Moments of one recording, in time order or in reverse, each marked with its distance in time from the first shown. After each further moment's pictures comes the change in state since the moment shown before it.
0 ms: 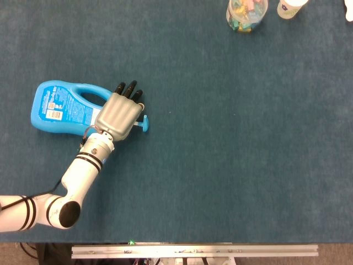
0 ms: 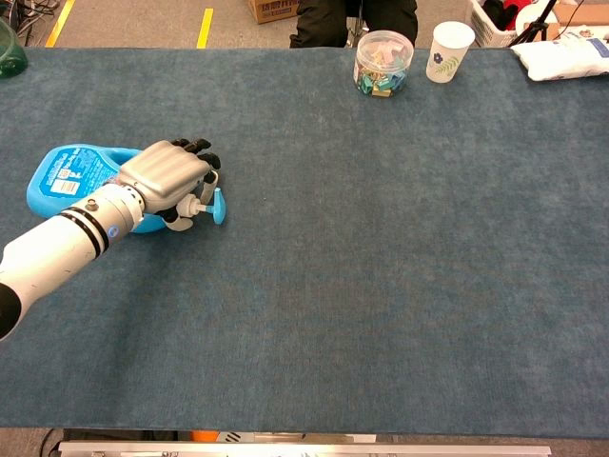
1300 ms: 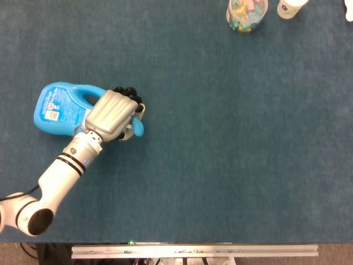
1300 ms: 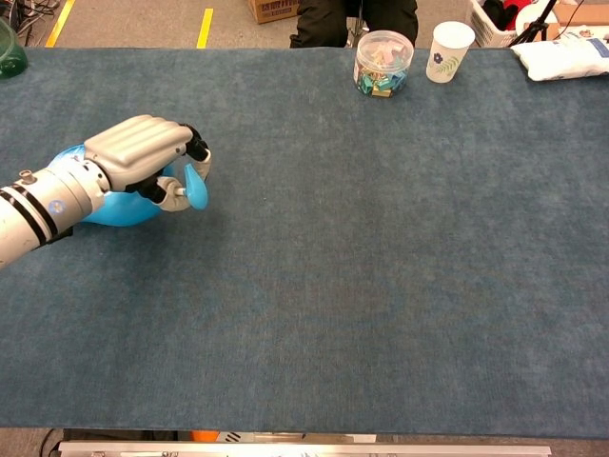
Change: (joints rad) left arm 0.073 0.226 -0.053 -0.200 0.273 -0.045 -0.411; right arm 0.005 0.000 0.007 -0.005 0.007 -0.008 0.016
